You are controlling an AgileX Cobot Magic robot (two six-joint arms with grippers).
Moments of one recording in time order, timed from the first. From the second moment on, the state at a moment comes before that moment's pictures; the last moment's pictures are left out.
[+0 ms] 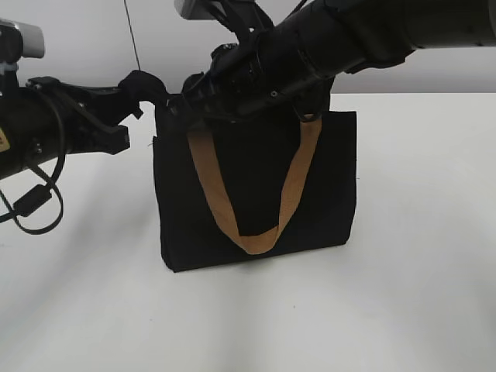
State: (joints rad) left arm -0.40 1.46 -0.54 0.29 -0.65 -0.16; right arm 0.56 1.87 -1.34 1.00 0.53 -0.93
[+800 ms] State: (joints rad) left arm -0.34 1.46 -0.54 0.29 -0.56 -0.16; right arm 0.55 1.82 -1.34 0.81 0.53 -0.85
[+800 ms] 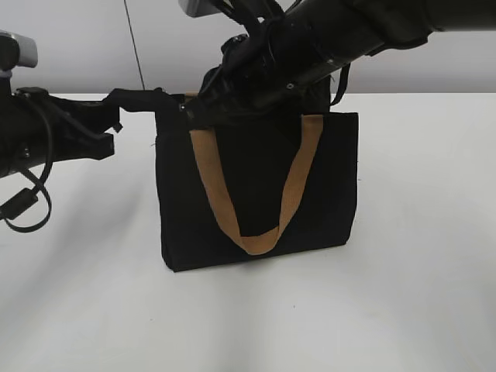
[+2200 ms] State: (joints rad) left arm -0.34 1.46 -0.54 0.27 -0.40 -0.16; right arm 0.22 1.76 -1.34 0.74 0.75 -0.80
